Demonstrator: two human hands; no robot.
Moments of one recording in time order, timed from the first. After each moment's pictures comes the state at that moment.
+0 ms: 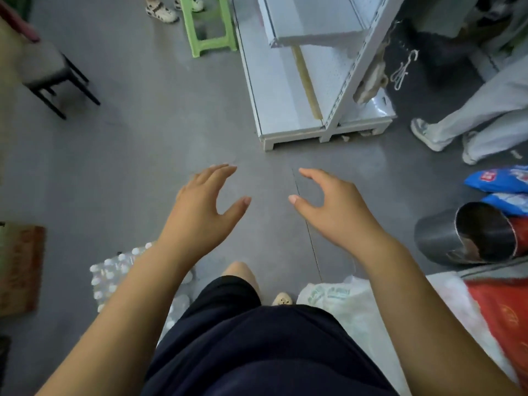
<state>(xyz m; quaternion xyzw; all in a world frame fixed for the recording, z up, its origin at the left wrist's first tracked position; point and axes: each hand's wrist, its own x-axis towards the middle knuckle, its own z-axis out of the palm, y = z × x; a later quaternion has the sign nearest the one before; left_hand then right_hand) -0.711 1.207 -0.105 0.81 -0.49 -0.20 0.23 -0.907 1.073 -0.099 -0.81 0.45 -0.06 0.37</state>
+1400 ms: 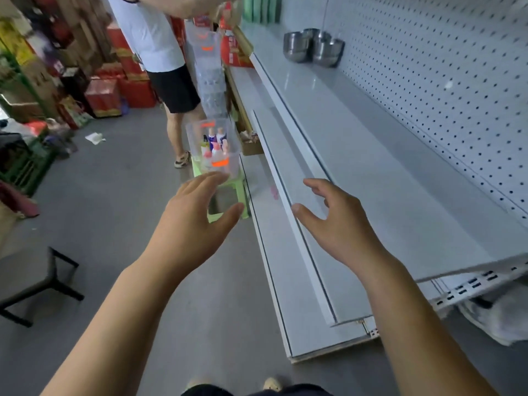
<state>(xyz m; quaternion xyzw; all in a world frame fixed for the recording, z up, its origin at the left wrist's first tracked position) -0.177 0.638 0.016 0.77 -0.55 -0.04 0.32 -0.387 0.514 0.014 -0.81 0.44 -0.24 0.31</state>
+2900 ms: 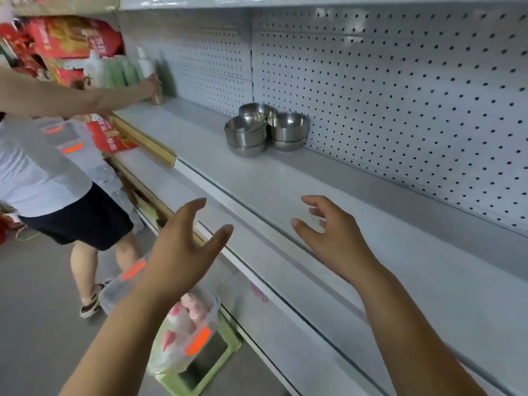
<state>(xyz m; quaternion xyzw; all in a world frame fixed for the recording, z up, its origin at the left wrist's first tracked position) 0.199 0.078 0.028 0.63 -0.69 -0.15 0.33 -0.061 0.068 0.015 -0.61 0.63 -0.38 0.29</state>
